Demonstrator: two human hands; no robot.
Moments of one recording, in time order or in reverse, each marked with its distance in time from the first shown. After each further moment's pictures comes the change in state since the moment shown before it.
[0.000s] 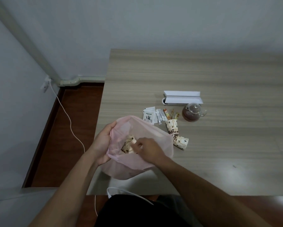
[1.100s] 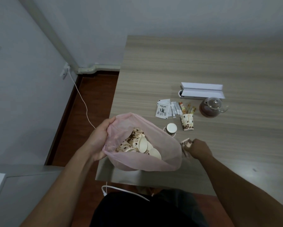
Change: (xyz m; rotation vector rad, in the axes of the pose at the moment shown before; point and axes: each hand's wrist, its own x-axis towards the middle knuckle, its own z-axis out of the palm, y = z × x) left_hand -0.017 0.006 -0.038 0.152 0.094 0.036; right_hand 0.021 0.199 -0.027 -0.148 0.001 0.575
